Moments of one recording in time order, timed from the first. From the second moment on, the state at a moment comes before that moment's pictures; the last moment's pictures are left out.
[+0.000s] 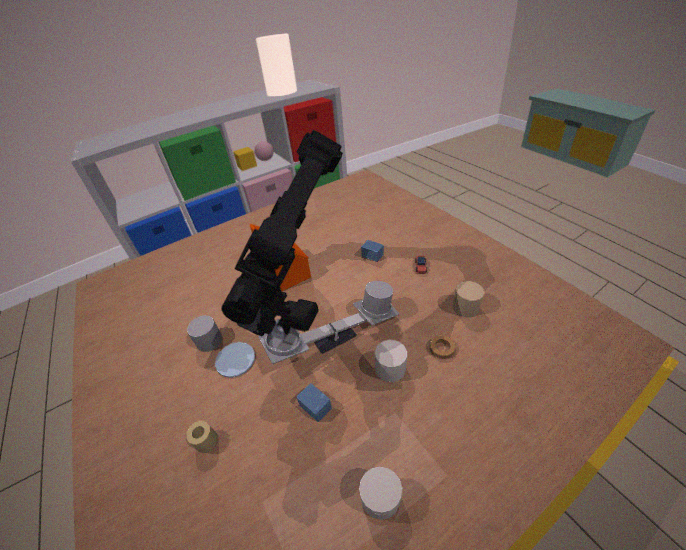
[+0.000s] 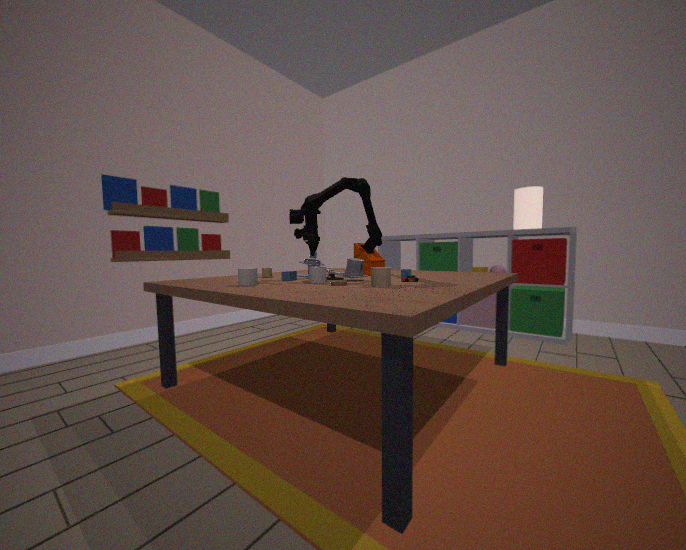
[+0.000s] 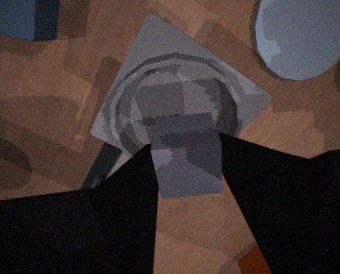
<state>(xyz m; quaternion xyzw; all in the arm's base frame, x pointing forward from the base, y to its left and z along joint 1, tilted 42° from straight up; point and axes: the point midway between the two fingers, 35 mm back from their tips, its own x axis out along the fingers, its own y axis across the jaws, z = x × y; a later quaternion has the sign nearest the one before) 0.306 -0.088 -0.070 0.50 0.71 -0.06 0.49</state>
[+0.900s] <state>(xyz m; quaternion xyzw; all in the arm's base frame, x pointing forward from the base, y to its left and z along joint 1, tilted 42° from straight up) 0.278 -0.157 -0.101 0.50 0.70 -0.06 0.50</state>
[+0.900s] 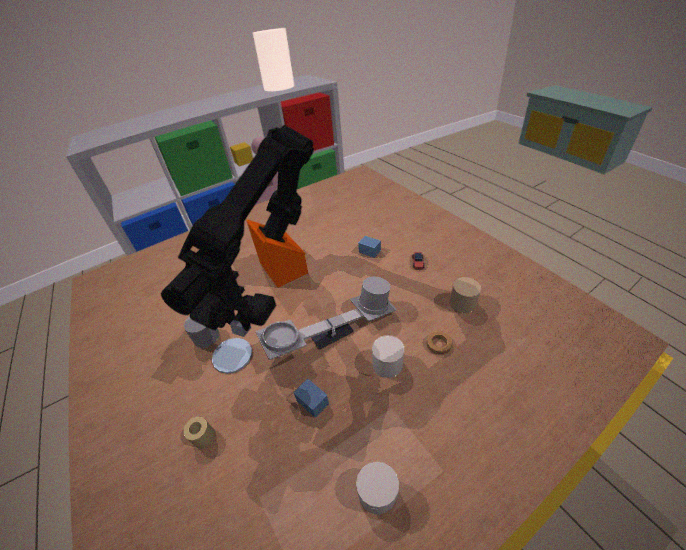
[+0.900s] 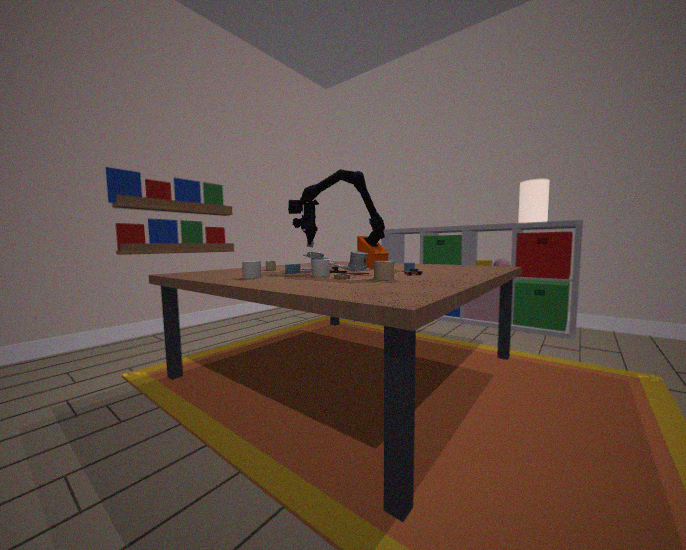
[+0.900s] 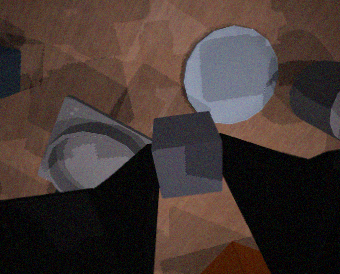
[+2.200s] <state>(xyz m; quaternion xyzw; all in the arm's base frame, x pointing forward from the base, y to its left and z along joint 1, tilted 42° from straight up) 0.234 -0.129 -0.214 0.50 0.70 -0.06 0.50</state>
